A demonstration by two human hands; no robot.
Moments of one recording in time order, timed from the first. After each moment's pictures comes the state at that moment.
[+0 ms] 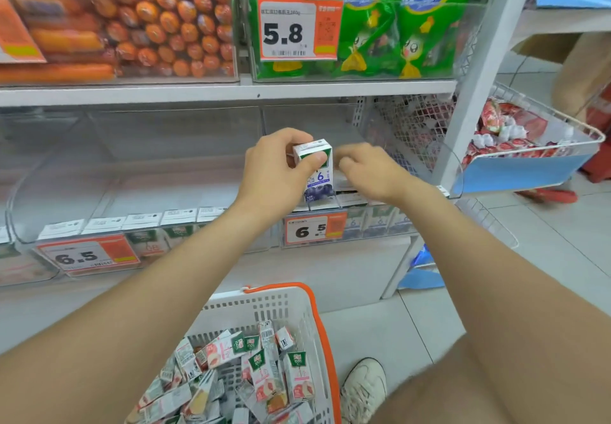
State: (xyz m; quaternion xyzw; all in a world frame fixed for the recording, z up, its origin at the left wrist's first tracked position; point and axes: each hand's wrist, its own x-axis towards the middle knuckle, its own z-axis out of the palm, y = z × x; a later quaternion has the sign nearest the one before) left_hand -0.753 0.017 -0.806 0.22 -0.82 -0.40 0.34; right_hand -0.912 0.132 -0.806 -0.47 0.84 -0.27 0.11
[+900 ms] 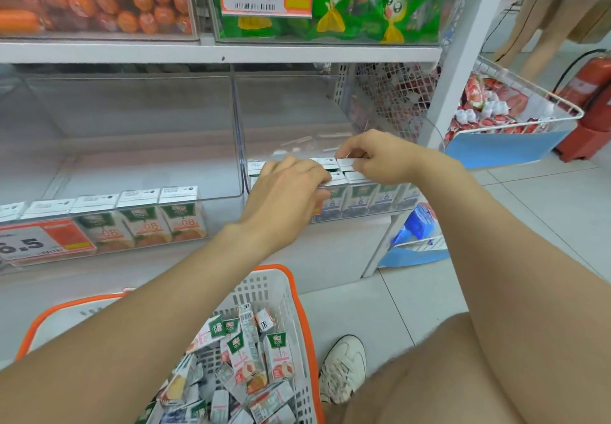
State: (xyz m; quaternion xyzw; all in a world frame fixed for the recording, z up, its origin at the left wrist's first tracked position) left_hand -0.770 0.046 -0.870 0.07 -0.97 -0.10 0.22; right_hand -0.967 0.168 -0.821 -0.46 0.86 -0.13 0.16
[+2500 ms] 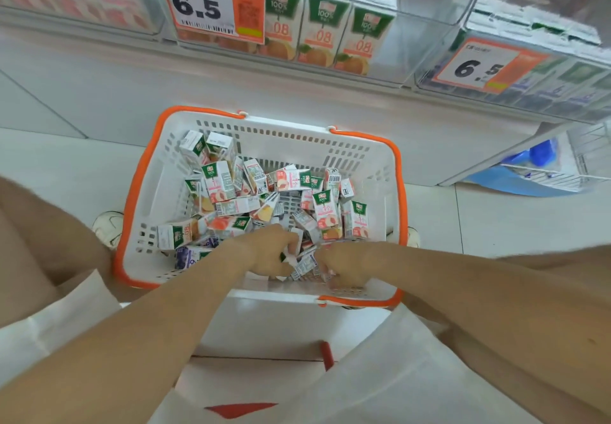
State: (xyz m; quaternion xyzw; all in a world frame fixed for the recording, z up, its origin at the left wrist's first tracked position) left_hand -0.488 0.033 -1.134 0.17 -0.87 -0.35 -0.32; right_hand -0.660 0.172 -1.104 -0.62 0.60 0.26 0.42
